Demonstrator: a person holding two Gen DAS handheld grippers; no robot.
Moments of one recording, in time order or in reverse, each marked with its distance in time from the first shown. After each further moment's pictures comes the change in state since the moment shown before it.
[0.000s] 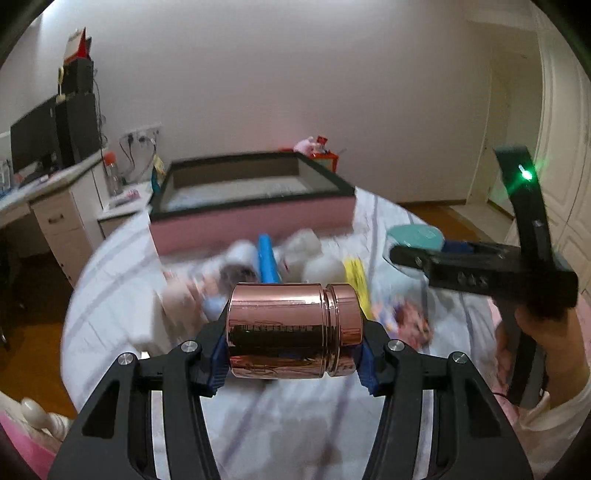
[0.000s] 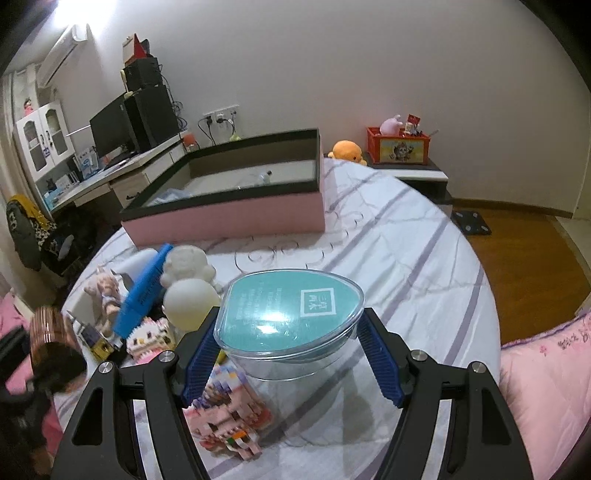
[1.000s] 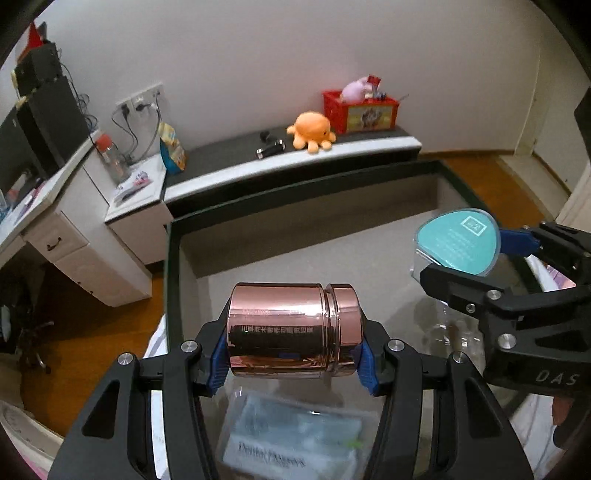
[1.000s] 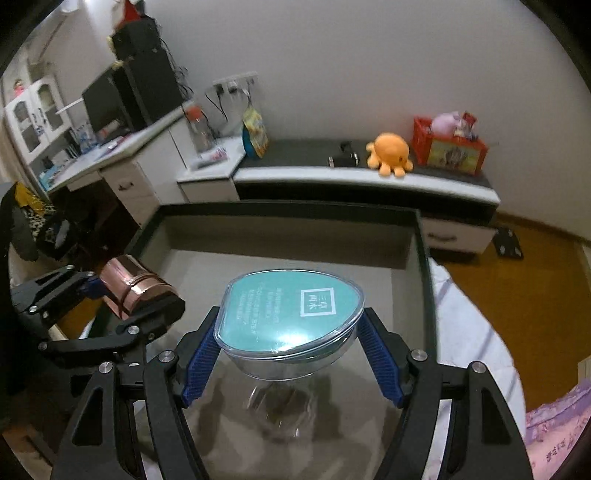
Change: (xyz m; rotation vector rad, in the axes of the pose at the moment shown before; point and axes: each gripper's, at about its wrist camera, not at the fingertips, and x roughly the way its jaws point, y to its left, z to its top) left arm 0.257 0.115 0.185 0.044 0.332 0.125; right arm 0.198 0.046 0.202 -0.068 0.206 0.049
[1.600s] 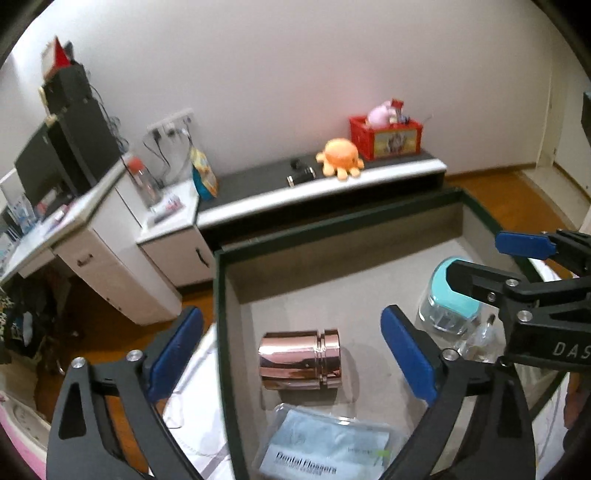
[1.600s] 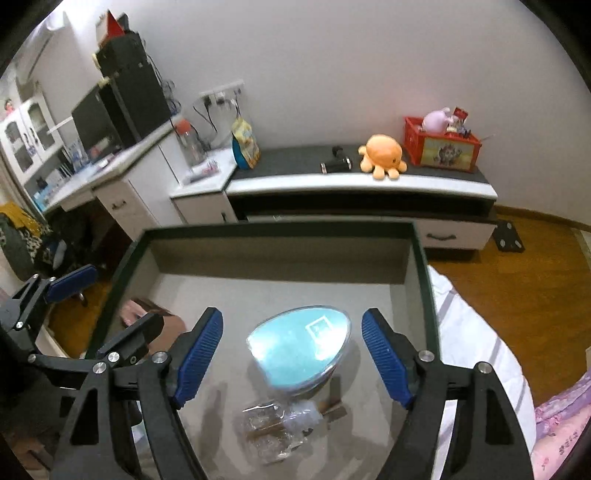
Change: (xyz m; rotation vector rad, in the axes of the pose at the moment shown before) left arm -0.035 0.011 0.001 -0.005 -0.150 0.134; right arm -0.010 -0.008 0.011 0.051 -0.065 0.001
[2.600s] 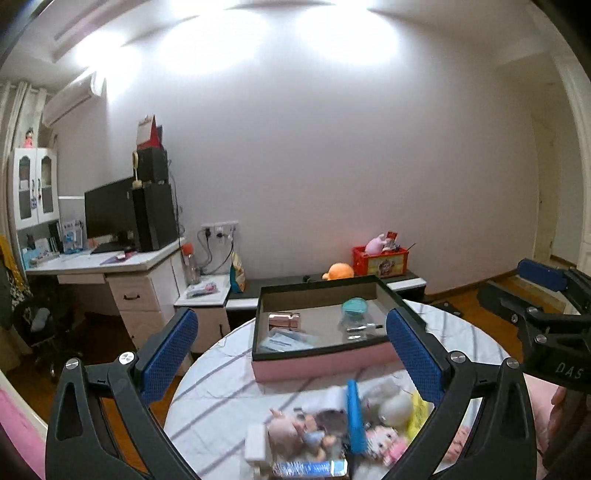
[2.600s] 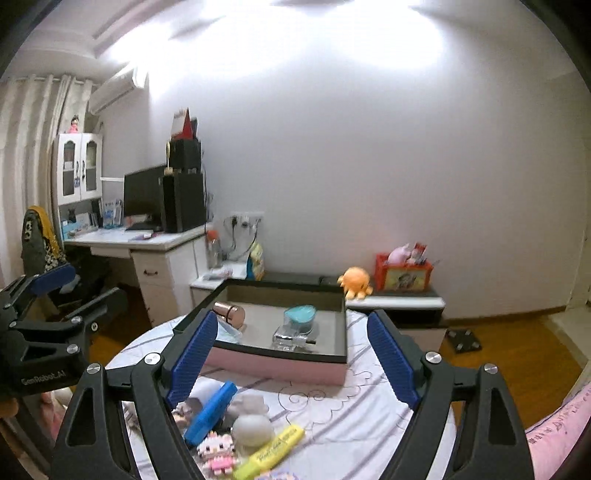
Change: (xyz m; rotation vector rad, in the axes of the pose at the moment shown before) left arm -0.285 -0.047 -0.181 -0.143 -0.543 0.059; right arm -0.262 0.052 -0.196 -0.158 -0.598 -0.093
